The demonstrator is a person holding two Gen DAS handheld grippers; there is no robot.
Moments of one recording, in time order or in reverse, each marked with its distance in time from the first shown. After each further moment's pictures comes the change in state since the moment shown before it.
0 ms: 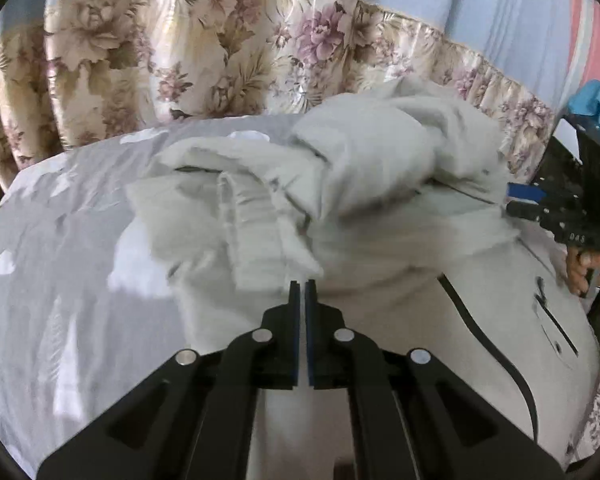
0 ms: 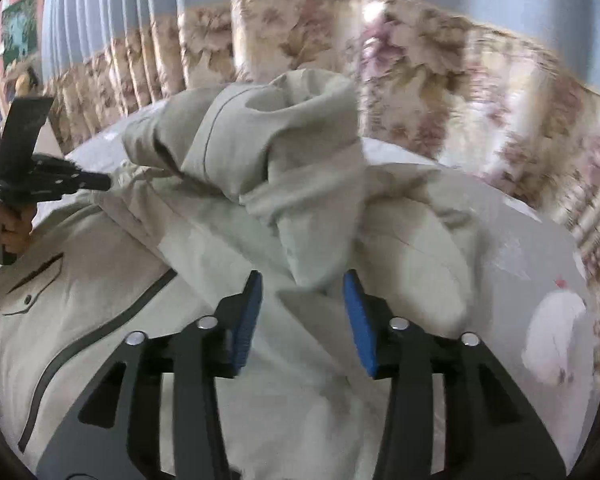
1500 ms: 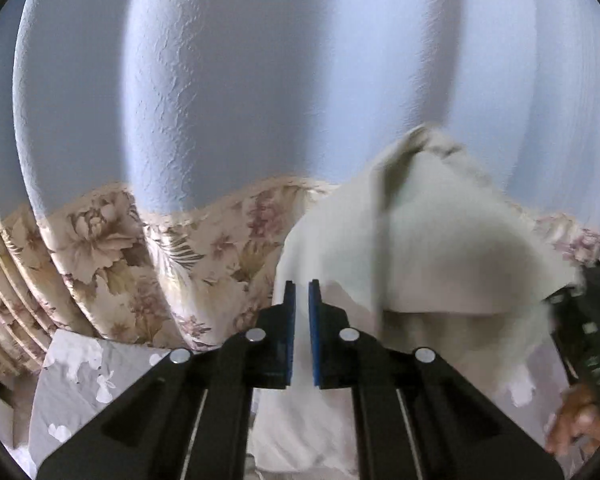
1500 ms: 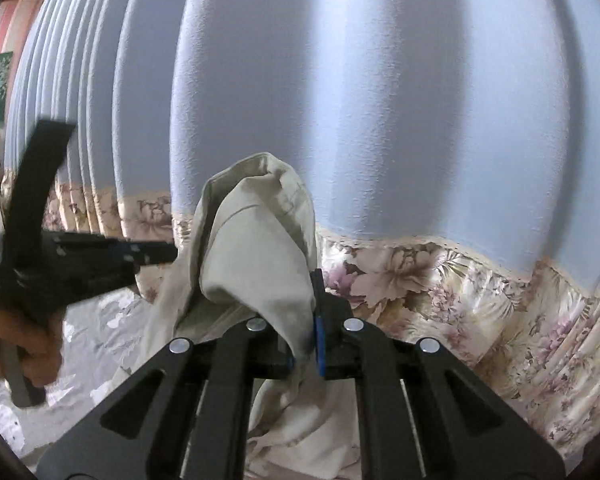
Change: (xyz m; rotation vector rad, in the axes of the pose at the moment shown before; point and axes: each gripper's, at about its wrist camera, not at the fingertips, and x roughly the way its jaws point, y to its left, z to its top) left arm -0.031 -0.025 0.265 -0.071 -0.284 0.186; right arm -0.037 0.017 0.233 0.027 -0.411 -0.187
